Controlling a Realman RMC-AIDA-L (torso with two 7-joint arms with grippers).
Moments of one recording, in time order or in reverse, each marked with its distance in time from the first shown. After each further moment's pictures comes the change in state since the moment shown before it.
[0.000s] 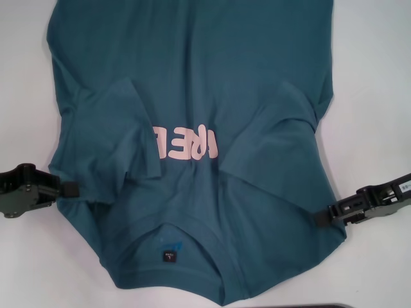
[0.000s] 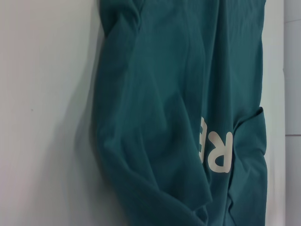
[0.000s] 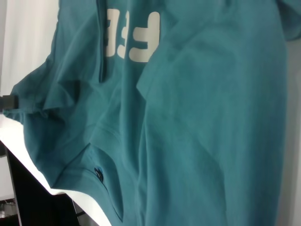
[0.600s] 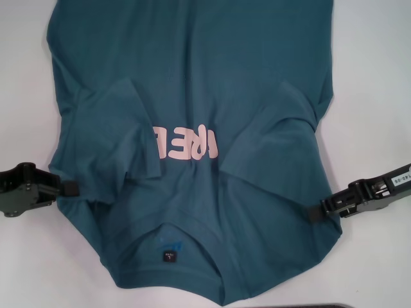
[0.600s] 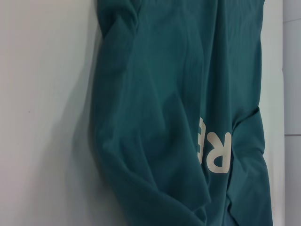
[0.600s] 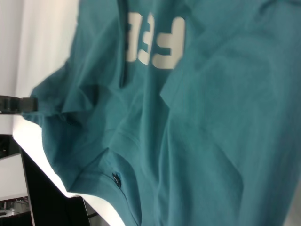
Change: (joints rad) left arm -0.003 0.001 -0.002 0.000 0.000 0.001 0.000; right arm 0.012 0.012 -0.014 -0.016 0.038 -0.019 0.010
